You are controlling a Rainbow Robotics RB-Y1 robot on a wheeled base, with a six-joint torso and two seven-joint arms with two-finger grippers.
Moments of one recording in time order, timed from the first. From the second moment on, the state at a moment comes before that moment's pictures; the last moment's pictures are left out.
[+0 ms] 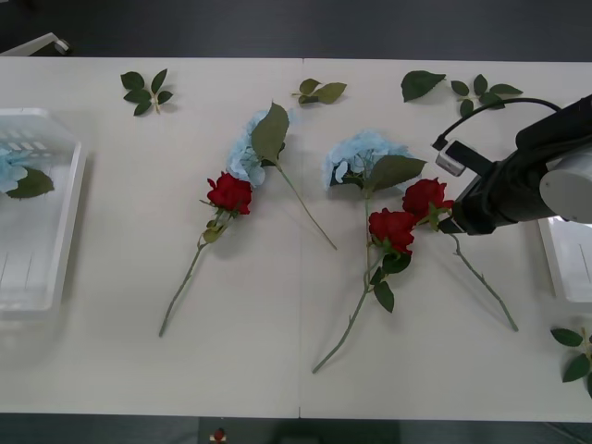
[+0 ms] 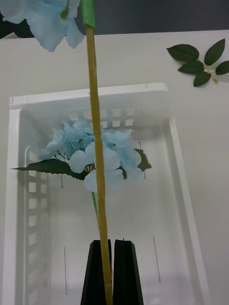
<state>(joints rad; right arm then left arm) -0.64 -1.10 0.74 -1.71 -1.00 0.98 1.70 -0.01 0.90 0.72 -1.60 1.21 1.26 -2.07</state>
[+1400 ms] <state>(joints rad) -0.61 -0.99 0.86 -1.53 -0.94 0.83 1.70 -0.09 0.90 0.62 -1.60 1.35 1.44 -2.11</state>
